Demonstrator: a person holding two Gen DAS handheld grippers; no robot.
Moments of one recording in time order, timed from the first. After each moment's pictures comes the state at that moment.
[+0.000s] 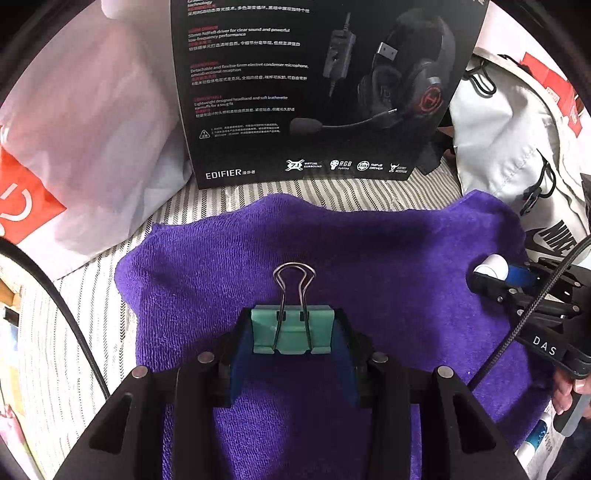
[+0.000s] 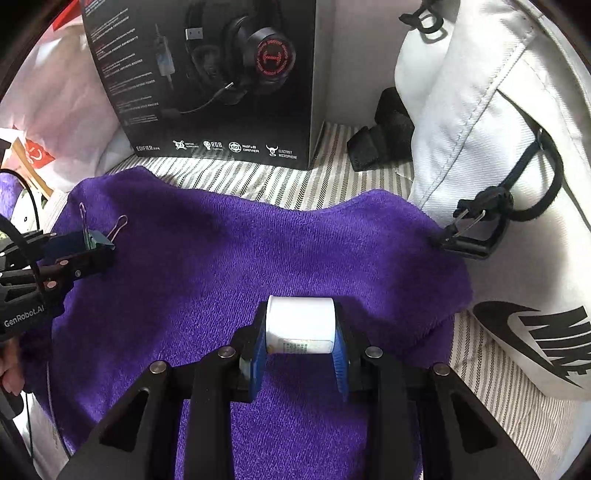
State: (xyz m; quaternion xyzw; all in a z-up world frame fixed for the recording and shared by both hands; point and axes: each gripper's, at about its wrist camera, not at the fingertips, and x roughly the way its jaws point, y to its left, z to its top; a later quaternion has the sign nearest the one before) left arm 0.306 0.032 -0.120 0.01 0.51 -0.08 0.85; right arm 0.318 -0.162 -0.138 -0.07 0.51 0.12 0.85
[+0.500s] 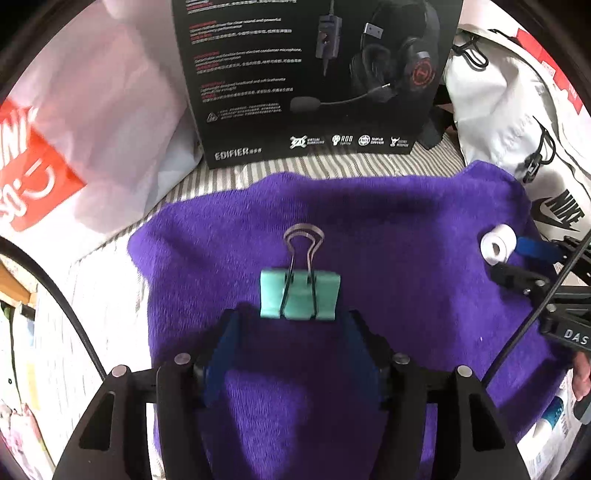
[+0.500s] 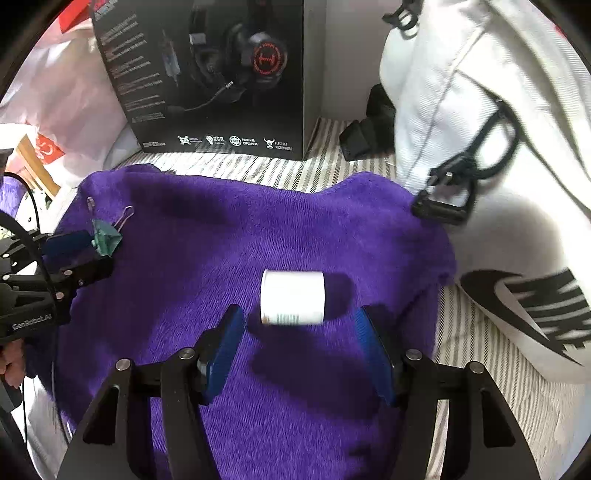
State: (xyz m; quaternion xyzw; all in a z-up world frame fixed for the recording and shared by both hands) left arm 0.286 0.027 -0.124 0.04 0.53 -0.06 0.85; right arm 0.299 -0.173 -0.134 -0.06 0.50 0.13 0.85
